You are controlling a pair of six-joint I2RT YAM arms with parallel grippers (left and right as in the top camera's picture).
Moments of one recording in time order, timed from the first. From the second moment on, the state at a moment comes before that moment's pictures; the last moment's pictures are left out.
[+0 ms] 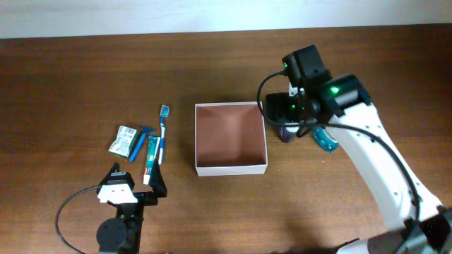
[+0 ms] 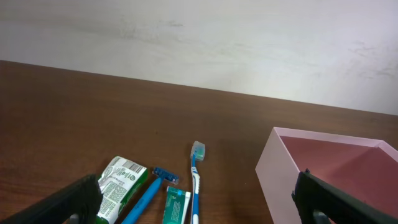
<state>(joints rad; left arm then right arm) -0.10 0.01 0.01 -0.08 -0.08 -0.18 0.35 1.62 1.58 -1.14 0.09 0.32</state>
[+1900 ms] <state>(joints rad) -0.10 0.01 0.01 -0.08 -0.08 -0.18 0.28 1.80 1.58 -1.08 0.18 0.50</state>
